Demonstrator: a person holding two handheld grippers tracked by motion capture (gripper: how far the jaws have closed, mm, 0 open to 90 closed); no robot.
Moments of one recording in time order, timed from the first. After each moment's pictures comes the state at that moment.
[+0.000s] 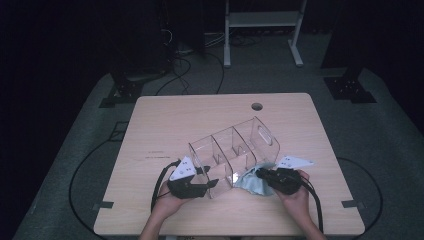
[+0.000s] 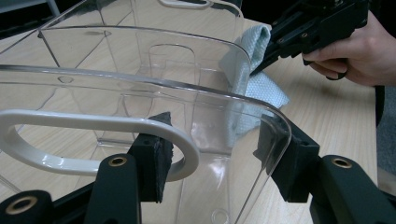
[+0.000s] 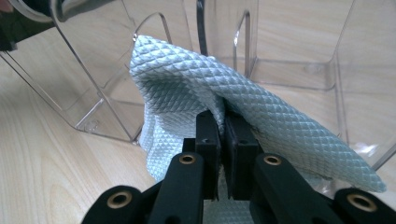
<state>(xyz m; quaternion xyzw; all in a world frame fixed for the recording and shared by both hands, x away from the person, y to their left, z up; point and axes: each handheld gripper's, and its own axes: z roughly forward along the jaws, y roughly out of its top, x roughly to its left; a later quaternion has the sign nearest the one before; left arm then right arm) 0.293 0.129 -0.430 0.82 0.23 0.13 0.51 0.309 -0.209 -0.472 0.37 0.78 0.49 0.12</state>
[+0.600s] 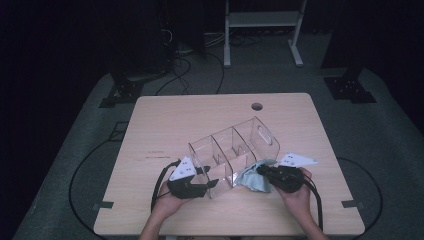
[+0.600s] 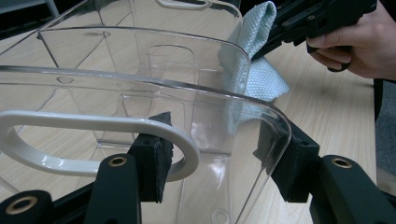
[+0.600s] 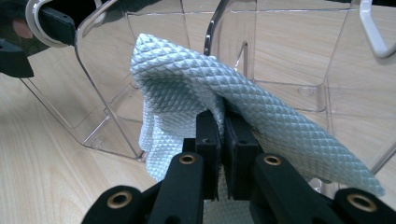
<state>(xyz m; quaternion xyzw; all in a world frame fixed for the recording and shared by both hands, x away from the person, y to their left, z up) 0.293 0.129 -0.430 0.82 0.23 0.13 0.51 0.307 -0.211 -0.458 0.37 0.77 0.51 0.13</state>
